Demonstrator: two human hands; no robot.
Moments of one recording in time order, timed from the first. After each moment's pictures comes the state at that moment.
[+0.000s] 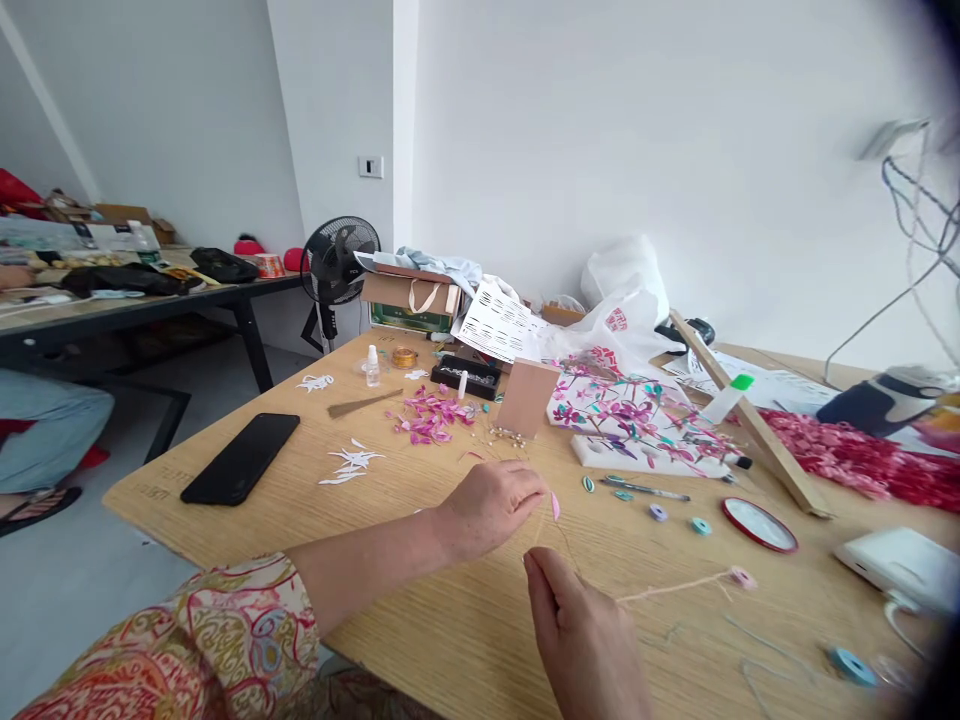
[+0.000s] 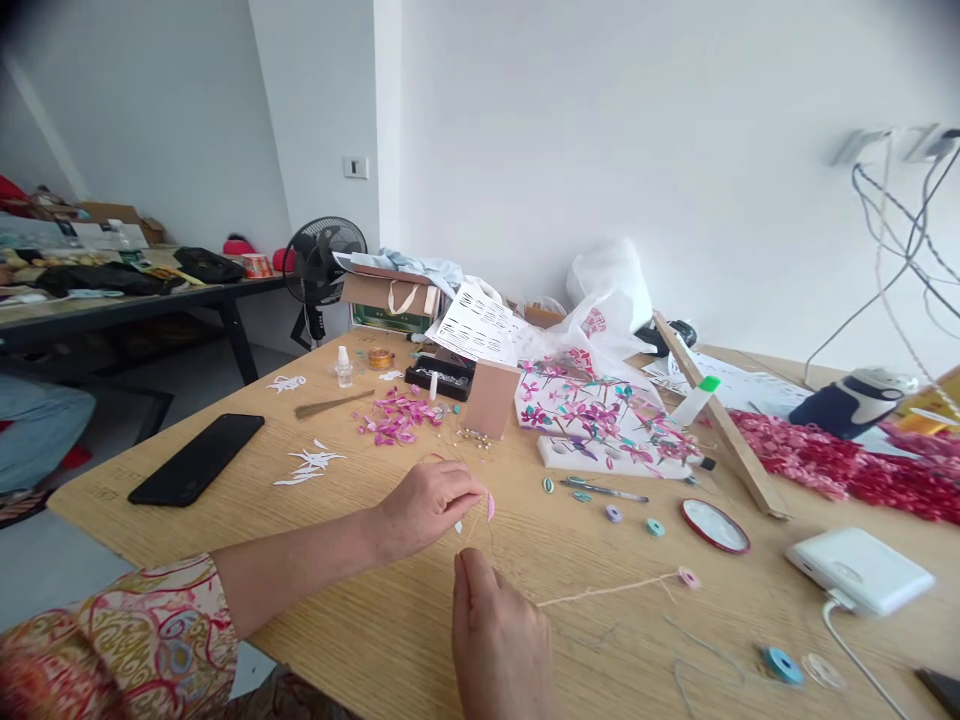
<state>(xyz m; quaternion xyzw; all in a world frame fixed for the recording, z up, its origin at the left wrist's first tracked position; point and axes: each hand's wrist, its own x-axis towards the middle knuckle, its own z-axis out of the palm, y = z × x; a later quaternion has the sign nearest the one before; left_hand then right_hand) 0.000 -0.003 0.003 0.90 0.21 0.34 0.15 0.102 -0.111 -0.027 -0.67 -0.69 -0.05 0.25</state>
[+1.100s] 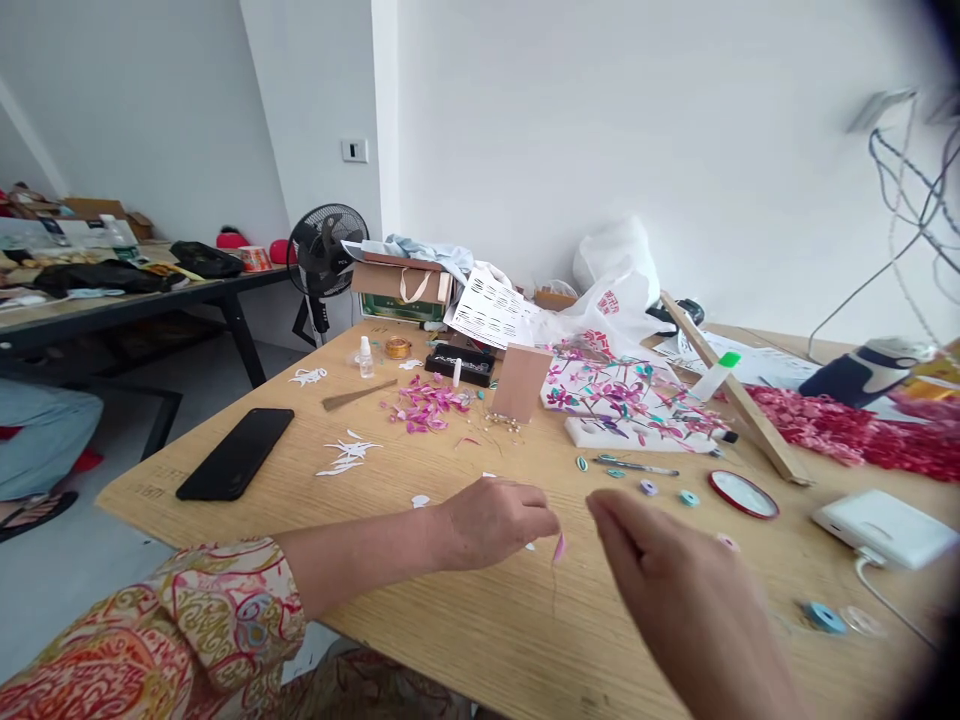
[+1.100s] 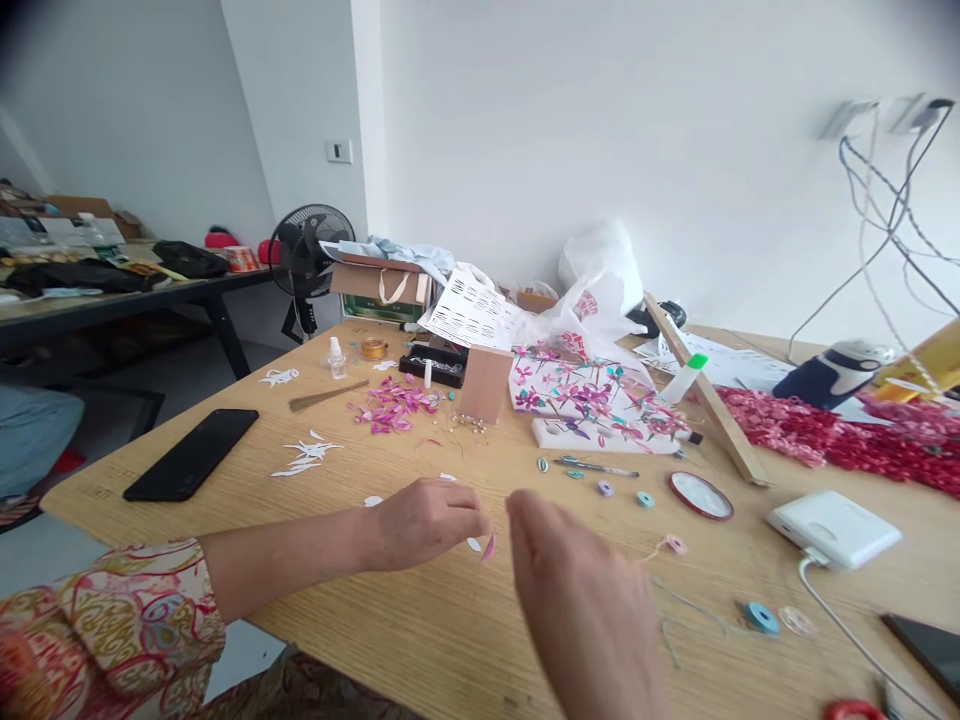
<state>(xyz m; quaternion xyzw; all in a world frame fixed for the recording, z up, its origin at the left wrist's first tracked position) -0.009 -0.017 0.002 0.97 0.08 0.21 0.08 0.138 -0.112 0.039 -0.71 -0.65 -0.16 0.20</state>
